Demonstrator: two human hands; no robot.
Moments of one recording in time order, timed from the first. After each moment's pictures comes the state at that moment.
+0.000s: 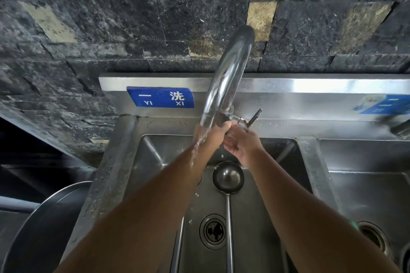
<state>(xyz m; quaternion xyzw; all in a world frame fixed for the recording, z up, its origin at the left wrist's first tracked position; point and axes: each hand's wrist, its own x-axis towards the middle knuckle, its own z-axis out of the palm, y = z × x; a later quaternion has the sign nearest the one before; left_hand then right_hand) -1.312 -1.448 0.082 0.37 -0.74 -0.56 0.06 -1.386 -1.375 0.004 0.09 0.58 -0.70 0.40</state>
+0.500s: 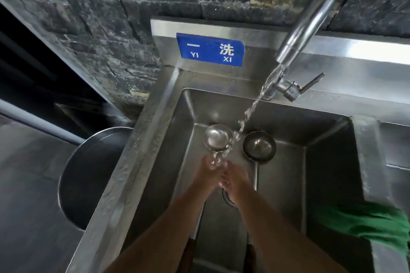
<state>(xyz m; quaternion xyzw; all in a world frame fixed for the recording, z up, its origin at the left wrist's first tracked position) -1.128 -1.417 -0.051 0.52 -0.59 -0.62 0.04 -1.204 -1.362 -0.095 0.15 0.64 -0.54 0.52</state>
